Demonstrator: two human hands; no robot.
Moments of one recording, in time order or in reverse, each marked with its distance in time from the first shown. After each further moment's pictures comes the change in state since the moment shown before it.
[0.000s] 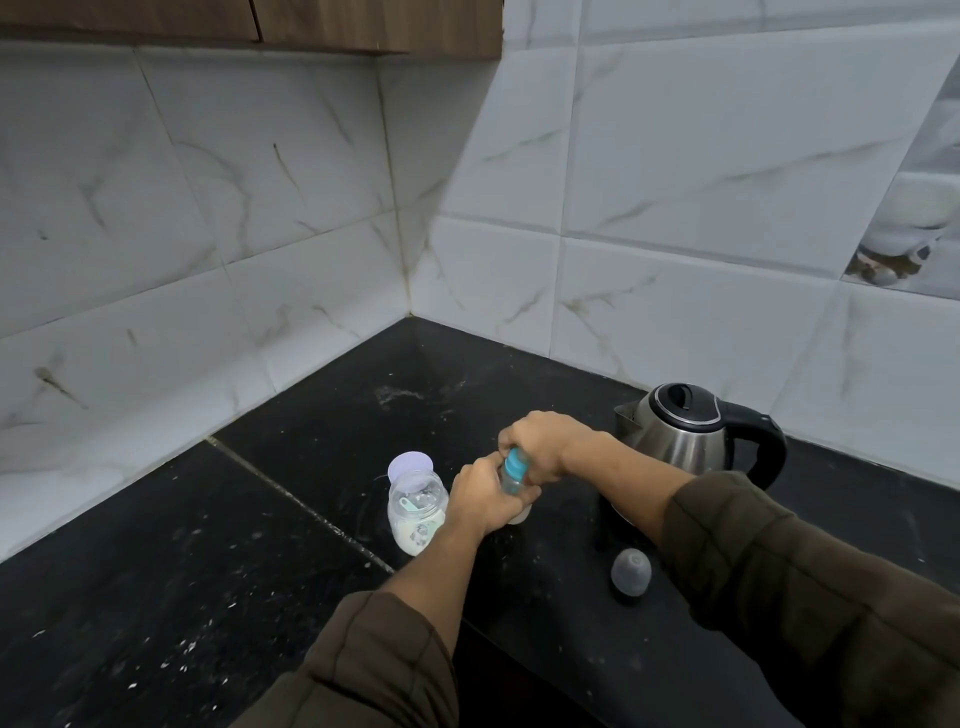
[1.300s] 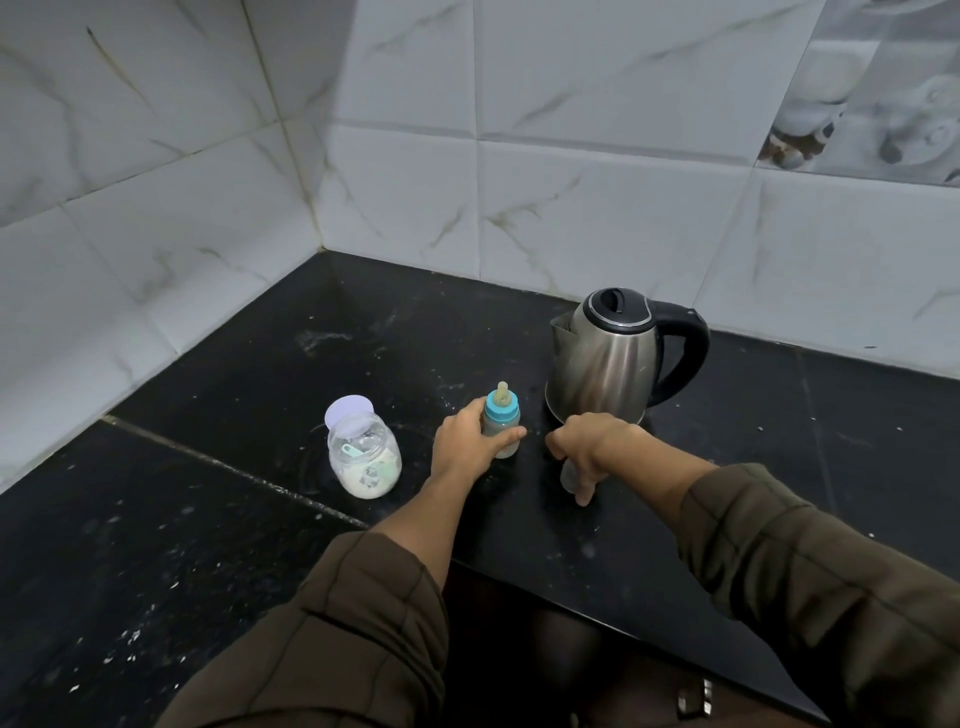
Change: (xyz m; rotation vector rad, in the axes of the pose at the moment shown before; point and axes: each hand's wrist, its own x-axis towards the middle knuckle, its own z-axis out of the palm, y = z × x) left_hand -0.007 0.003 0.051 -0.070 -0.083 0.128; right_hand -0.086 0.044 0.090 -0.070 -0.422 0.265
